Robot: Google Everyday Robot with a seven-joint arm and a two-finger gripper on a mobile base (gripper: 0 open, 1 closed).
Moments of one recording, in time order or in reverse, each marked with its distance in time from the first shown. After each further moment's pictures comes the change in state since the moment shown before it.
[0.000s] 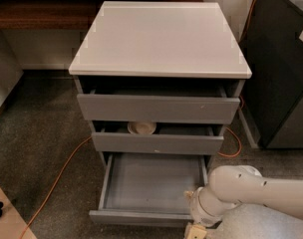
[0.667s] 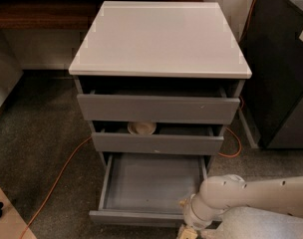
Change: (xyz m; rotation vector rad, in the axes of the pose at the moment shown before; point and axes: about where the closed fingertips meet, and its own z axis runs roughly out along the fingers) arm 0.016 -0.016 0.070 -0.011 -0.007 0.017
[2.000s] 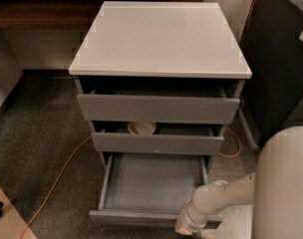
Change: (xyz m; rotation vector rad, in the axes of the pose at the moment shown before) arm 0.037 -0.032 0.077 0.024 0.075 0.036
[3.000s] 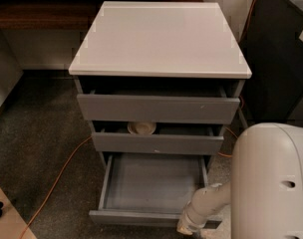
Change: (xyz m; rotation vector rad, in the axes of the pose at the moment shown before) arm 0.020 -0.021 0.040 0.014 0.025 0.039
